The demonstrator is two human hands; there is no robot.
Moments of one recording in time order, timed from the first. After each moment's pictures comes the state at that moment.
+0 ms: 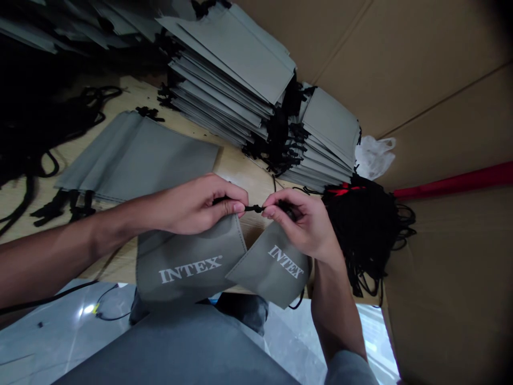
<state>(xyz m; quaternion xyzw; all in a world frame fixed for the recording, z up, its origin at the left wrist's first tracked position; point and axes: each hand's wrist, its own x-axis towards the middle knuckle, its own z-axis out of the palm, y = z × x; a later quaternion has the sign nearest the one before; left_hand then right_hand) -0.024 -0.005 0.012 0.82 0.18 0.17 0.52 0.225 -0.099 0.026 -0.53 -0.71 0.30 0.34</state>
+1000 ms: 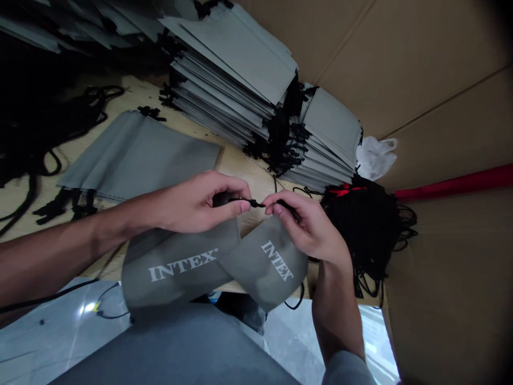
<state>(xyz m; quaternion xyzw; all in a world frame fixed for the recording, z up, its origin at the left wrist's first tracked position) -0.024 -0.006 0.015 0.82 0.22 0.19 0.50 0.236 -0.097 0.031 -0.49 -0.78 0.29 0.27</state>
